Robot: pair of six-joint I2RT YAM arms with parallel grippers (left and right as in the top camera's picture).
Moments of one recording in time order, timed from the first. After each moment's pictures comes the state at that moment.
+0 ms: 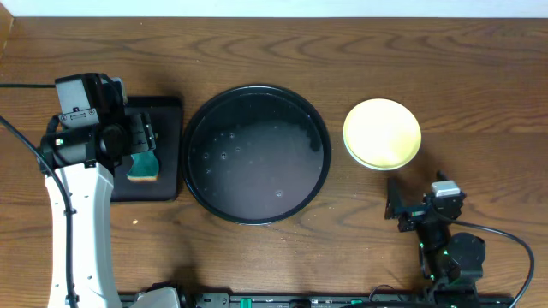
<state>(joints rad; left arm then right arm) 0.23 1.33 1.25 -0.95 -0.01 0.01 0.04 0.13 0.01 -0.05 -0.12 0.02</state>
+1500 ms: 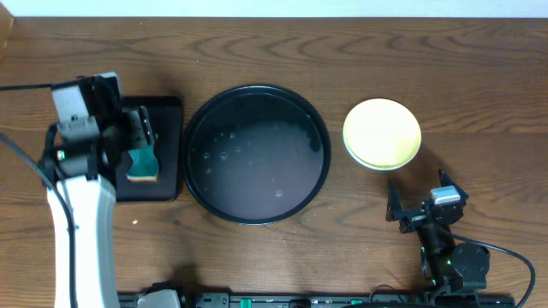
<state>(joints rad) 0.23 1.23 1.15 -0.71 0.02 0.01 0.04 0.01 0.01 -0.06 -0.16 -0.06</state>
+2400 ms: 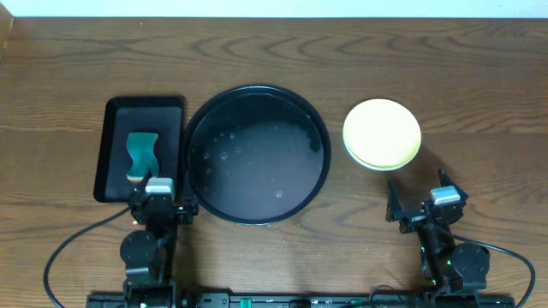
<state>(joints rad) 0.07 0.15 0.02 0.00 0.06 0.06 0.04 0.01 0.01 -0.06 -0.16 -0.06</state>
